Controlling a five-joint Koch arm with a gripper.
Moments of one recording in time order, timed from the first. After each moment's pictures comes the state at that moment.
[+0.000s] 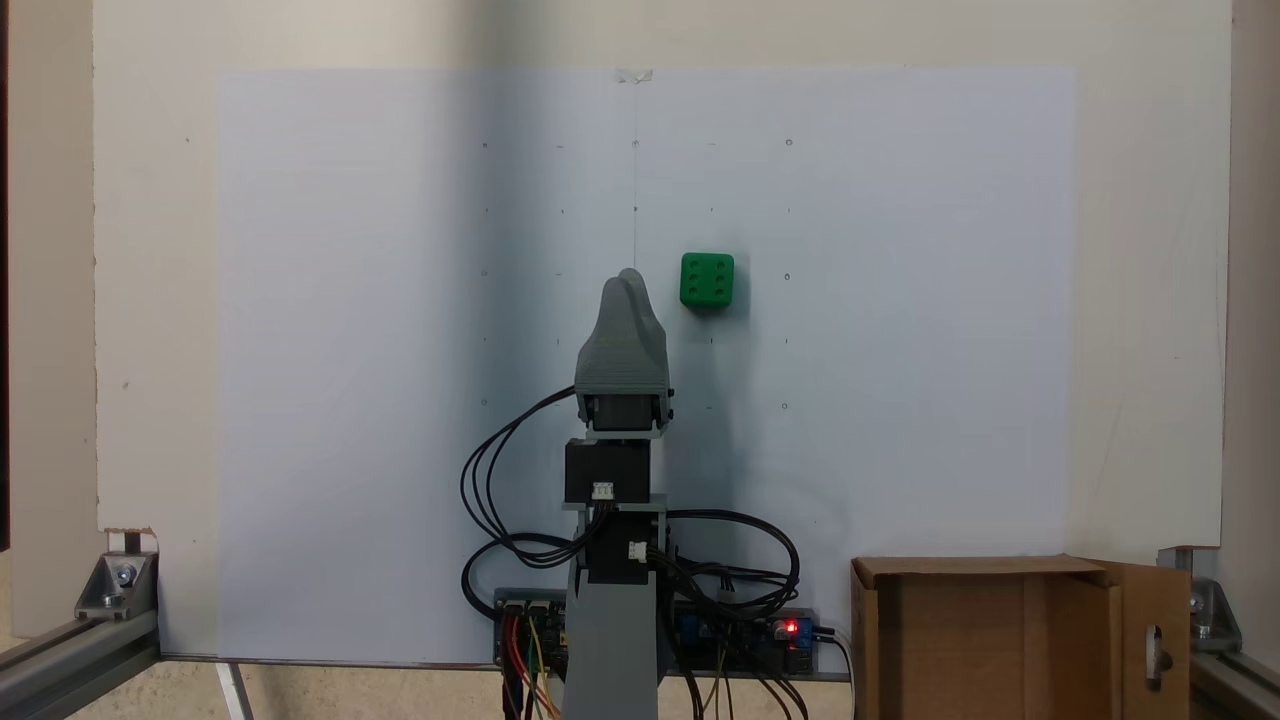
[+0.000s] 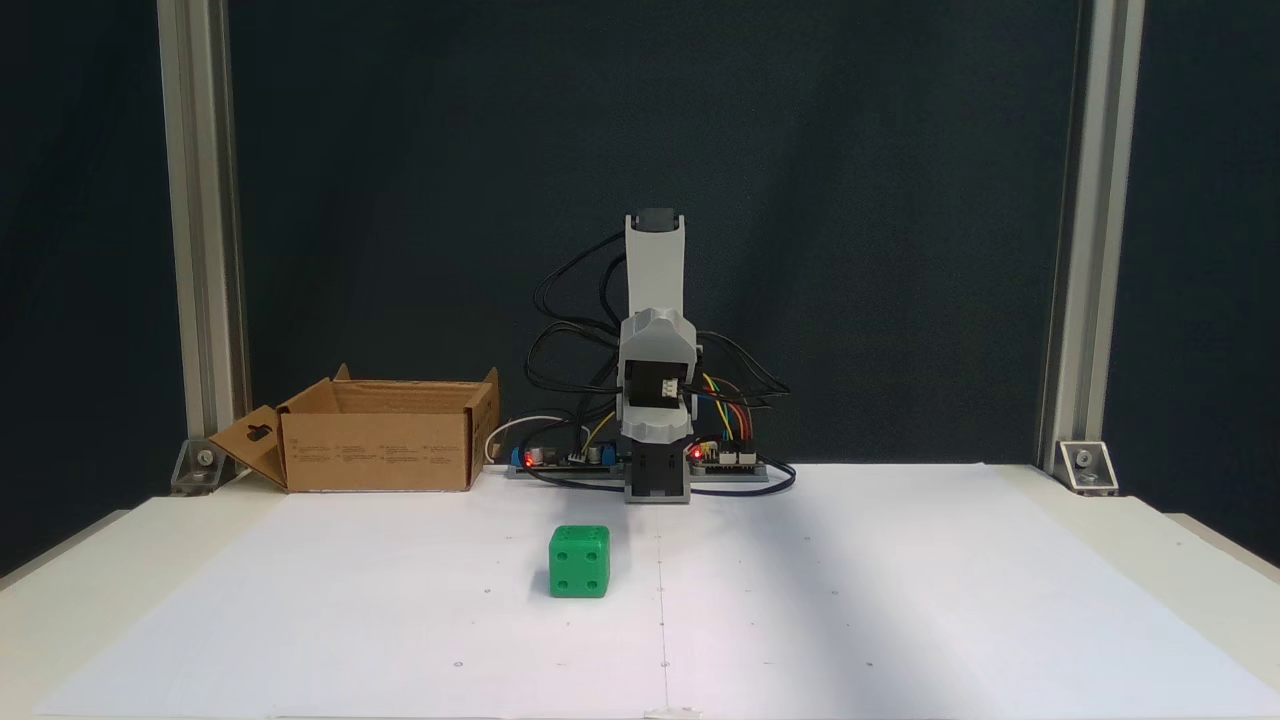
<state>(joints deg) 0.0 129.4 152.6 -48.8 -4.0</state>
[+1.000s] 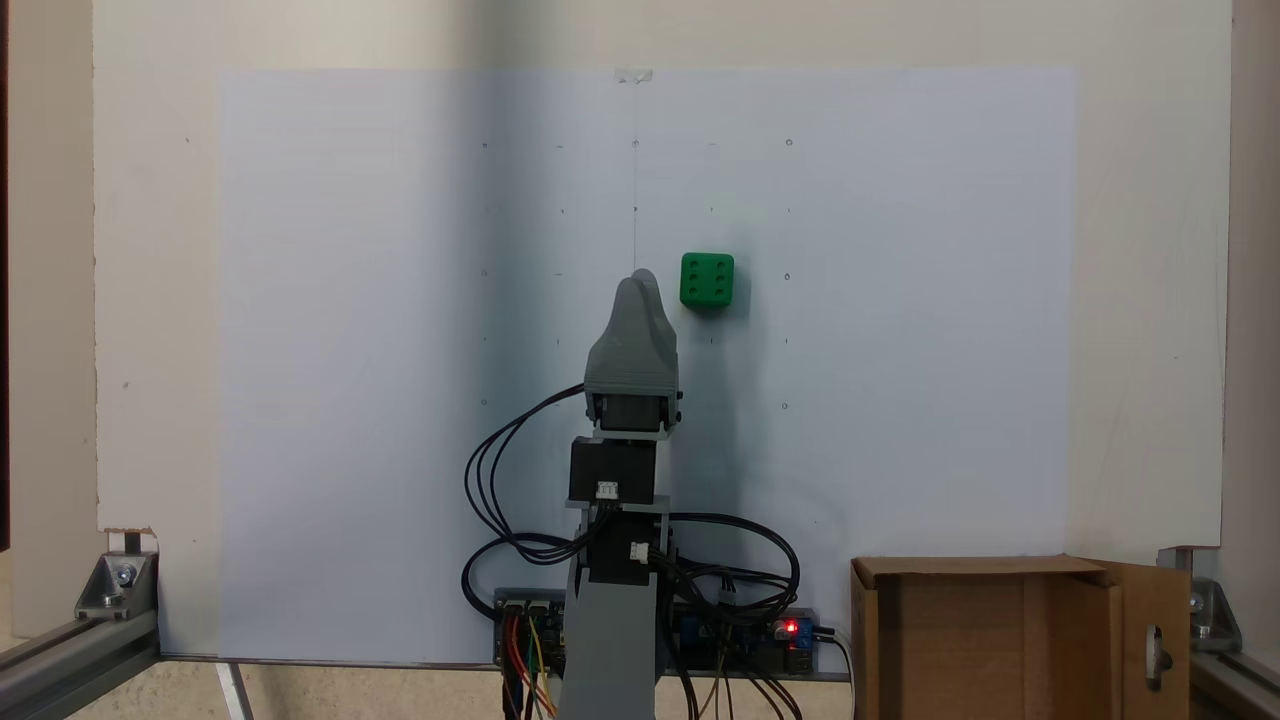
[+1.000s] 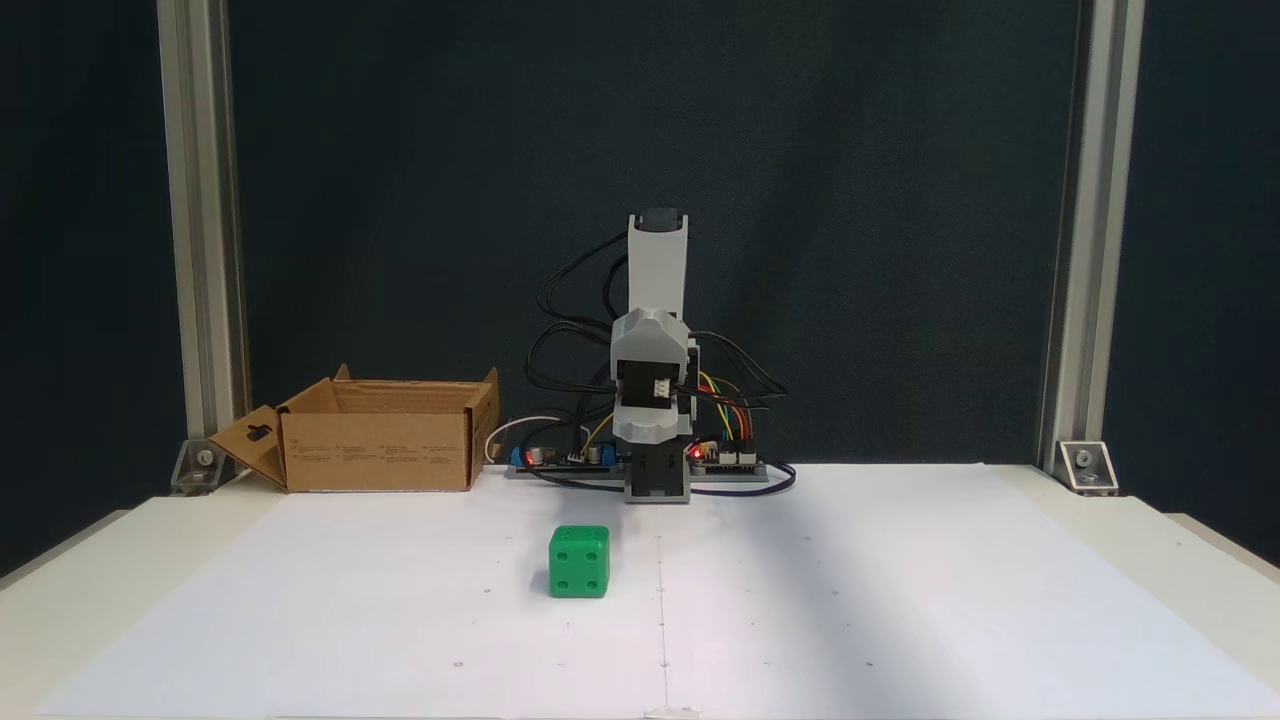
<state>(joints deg) 2.5 129.4 152.6 -48.8 -4.1</state>
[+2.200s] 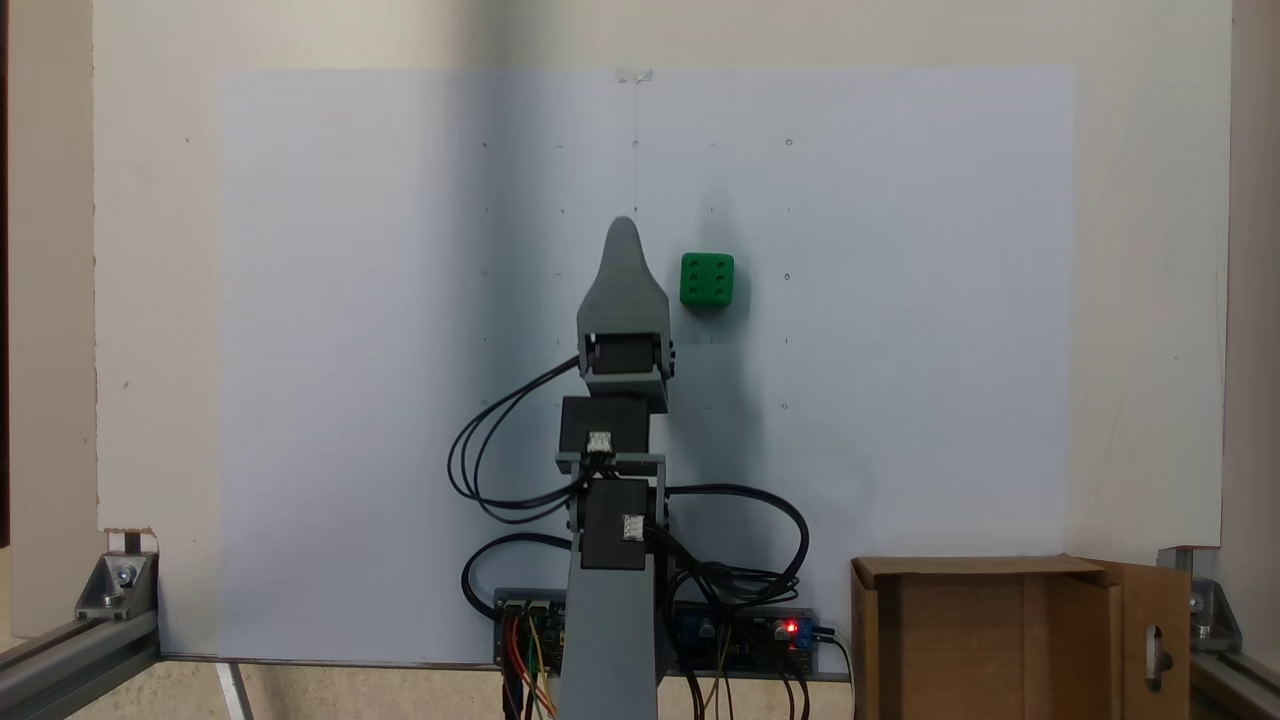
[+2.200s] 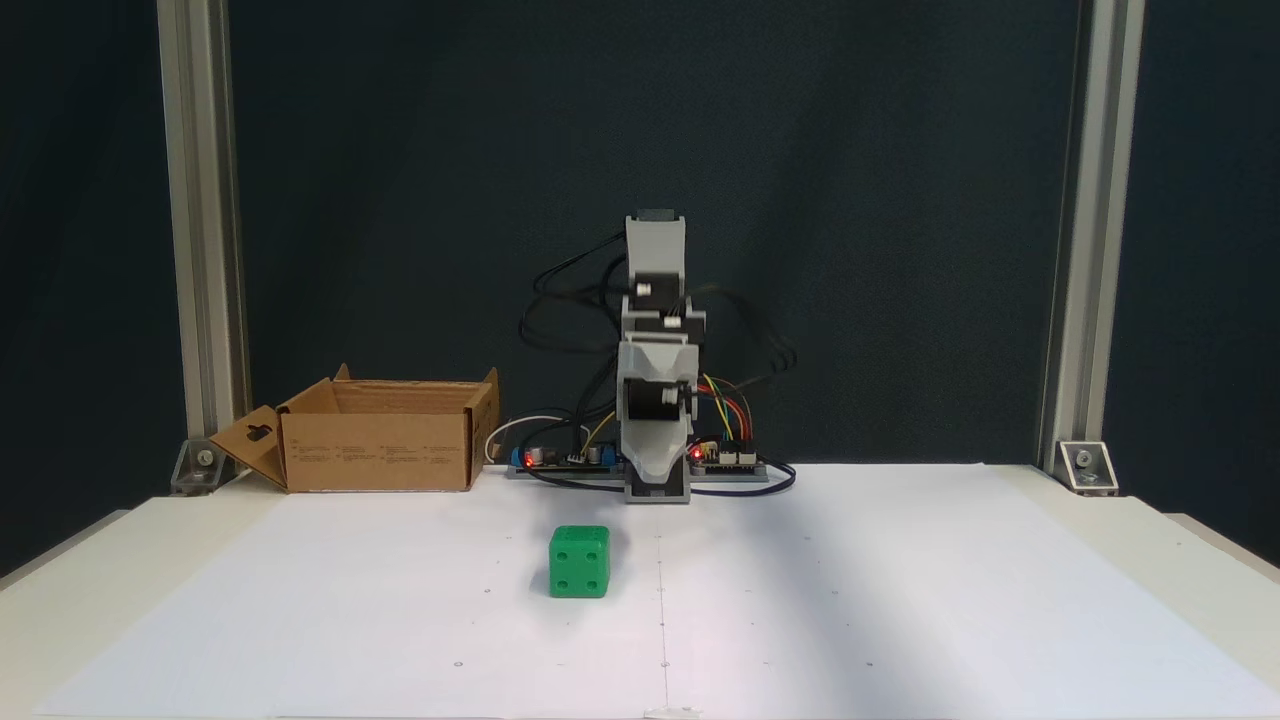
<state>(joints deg) 0.0 129.4 123.9 -0.2 -4.1</state>
